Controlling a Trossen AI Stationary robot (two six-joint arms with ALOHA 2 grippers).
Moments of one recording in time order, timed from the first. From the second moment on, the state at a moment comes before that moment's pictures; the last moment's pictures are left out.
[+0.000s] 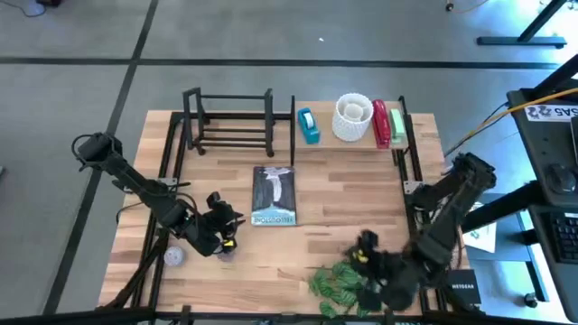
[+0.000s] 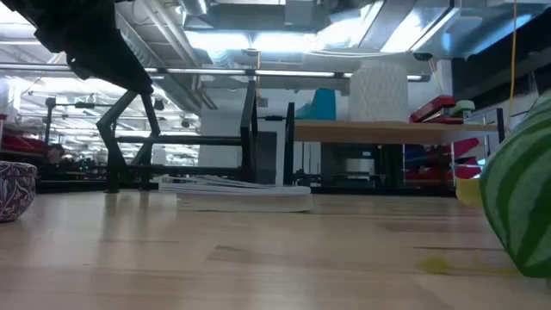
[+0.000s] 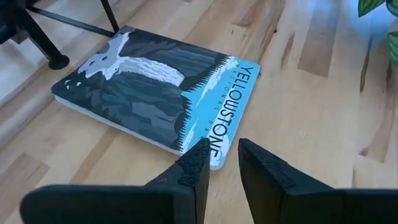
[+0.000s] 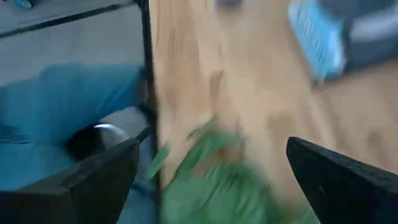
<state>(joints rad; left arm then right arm) -0.64 1.30 0.76 -0.41 -0.78 -0.84 0.94 1.61 1.53 -0.98 0.45 1.11</state>
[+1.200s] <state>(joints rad) -0.64 1.30 0.76 -0.40 -0.81 -0.86 1.30 2.27 1.49 -1.06 0.78 1.94</state>
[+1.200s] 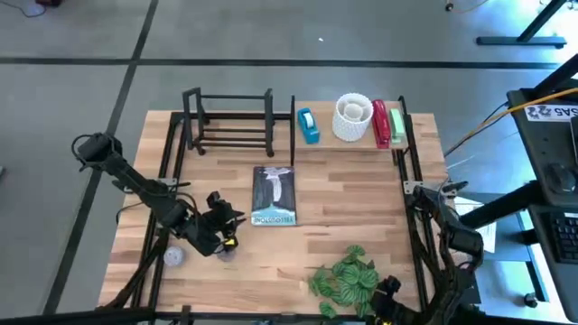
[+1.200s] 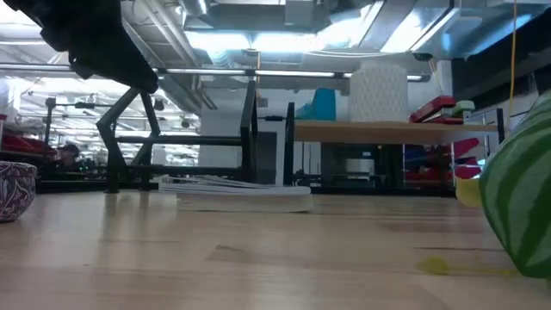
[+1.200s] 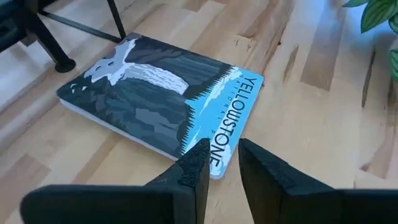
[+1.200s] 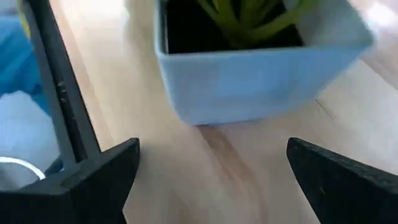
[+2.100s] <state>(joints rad) -0.63 1.30 0.76 -0.40 -0.78 -0.92 1.29 2.34 1.49 -1.18 1.07 2.20</state>
